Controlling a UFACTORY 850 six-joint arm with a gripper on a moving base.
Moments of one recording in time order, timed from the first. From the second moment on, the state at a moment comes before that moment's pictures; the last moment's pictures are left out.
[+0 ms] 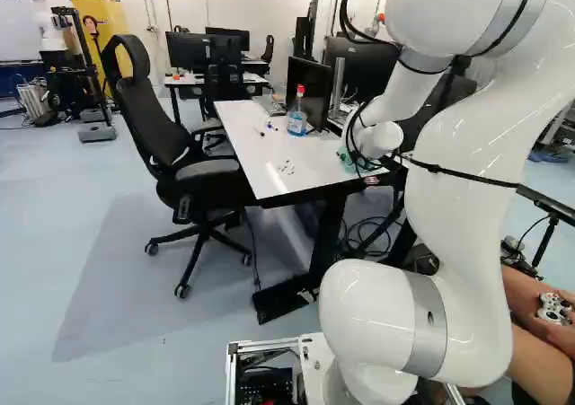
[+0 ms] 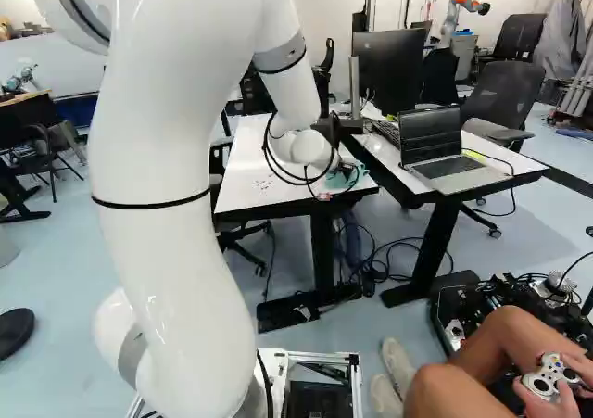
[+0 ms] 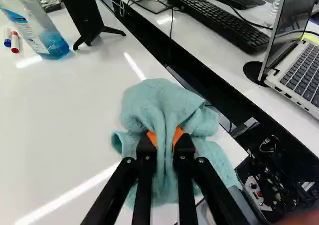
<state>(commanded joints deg) -21.5 -18.3 -46.8 -2.8 23.5 0.0</state>
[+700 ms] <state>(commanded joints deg) -21.2 -15.1 -47.1 -2.8 22.3 0.0</state>
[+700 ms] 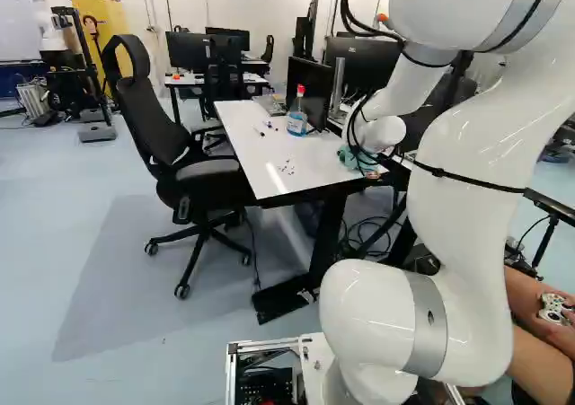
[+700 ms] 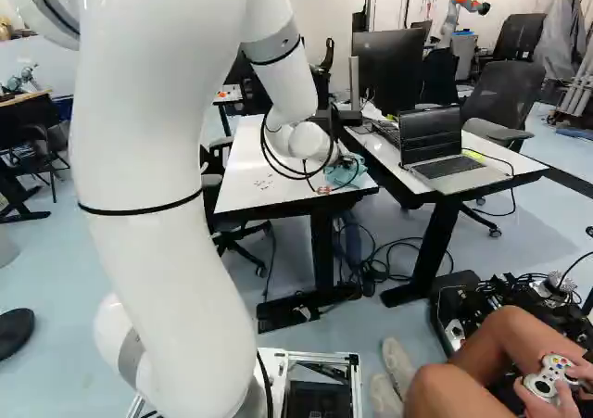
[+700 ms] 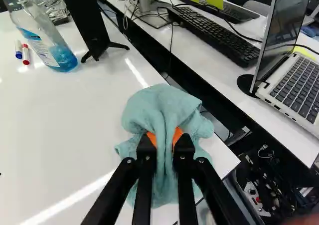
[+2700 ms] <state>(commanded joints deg) -8.2 -9.2 -52.8 -2.8 7.2 0.0</state>
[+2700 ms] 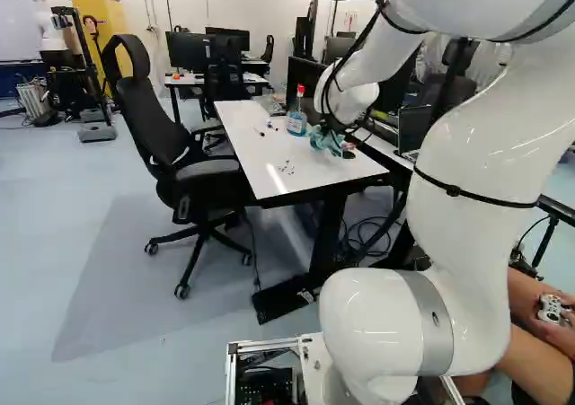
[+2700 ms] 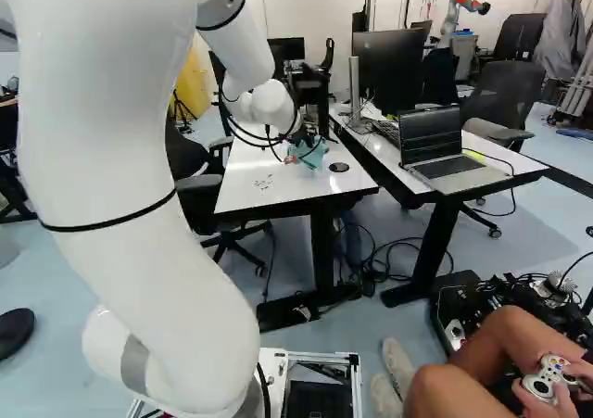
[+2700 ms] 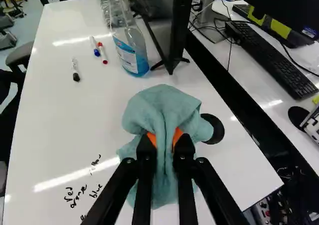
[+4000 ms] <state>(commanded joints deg) -2.3 -15.2 -55.3 -2.8 8.1 0.0</state>
